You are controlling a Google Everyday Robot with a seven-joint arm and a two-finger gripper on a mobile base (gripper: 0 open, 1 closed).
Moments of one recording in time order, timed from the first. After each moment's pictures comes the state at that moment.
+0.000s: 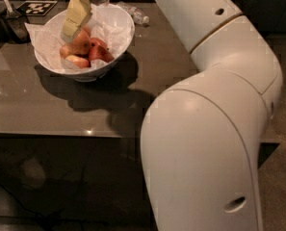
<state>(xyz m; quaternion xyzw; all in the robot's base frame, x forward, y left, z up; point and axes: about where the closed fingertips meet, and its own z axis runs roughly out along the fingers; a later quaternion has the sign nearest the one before) 0.679 0.128 0.987 -0.56 0.79 0.11 0.23</state>
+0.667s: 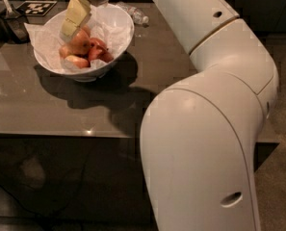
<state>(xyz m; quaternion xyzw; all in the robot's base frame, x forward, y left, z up) 0.688 0.136 0.984 -0.56 0.79 0.12 0.24</state>
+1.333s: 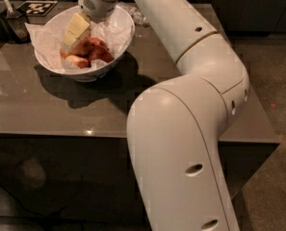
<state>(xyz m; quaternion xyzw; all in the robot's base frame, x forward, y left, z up) 0.716 0.151 0.929 -0.51 0.82 0.16 0.20</state>
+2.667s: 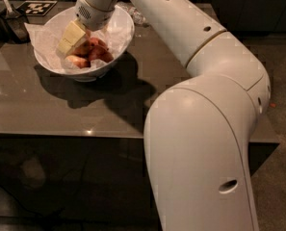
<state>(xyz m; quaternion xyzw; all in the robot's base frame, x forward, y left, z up) 0.702 0.161 0.916 -0.50 0.82 0.17 0.21</state>
